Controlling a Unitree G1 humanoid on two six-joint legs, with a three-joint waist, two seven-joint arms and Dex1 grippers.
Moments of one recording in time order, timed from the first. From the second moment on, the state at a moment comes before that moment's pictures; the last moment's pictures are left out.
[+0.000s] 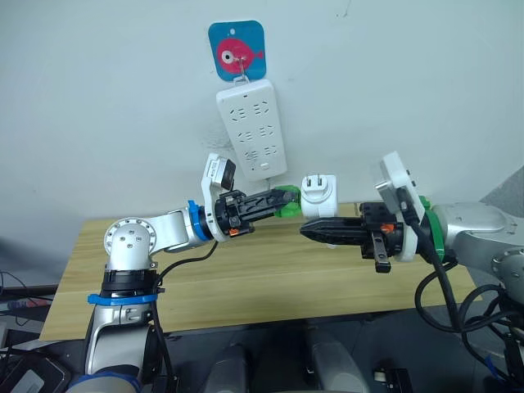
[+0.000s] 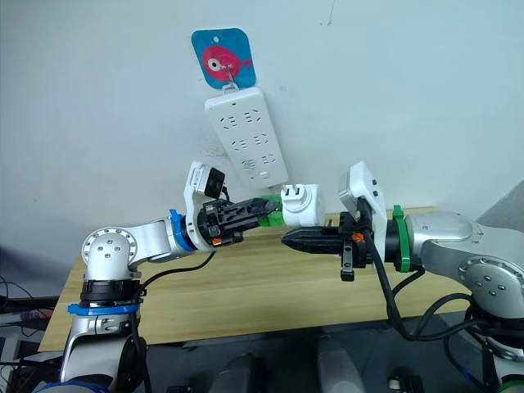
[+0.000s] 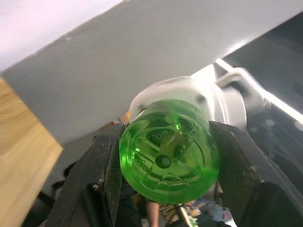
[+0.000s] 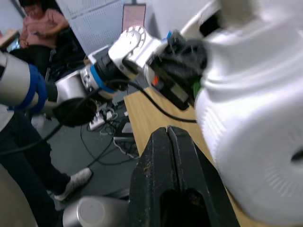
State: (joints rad) left arm -0.58 0.41 0.16 0.05 -1.49 1.28 -0.55; right arm -0.53 -0.78 -0.06 -0.63 1.27 1.03 0.55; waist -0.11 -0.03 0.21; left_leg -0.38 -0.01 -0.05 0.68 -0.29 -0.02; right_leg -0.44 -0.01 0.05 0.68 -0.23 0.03
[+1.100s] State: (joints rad) left arm -0.58 0.46 0.11 -0.01 -1.37 1.35 -0.78; right arm -0.62 -0.78 -0.05 -0.45 1.27 1.07 0.50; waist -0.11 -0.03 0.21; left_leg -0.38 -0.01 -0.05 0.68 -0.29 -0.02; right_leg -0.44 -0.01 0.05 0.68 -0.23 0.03
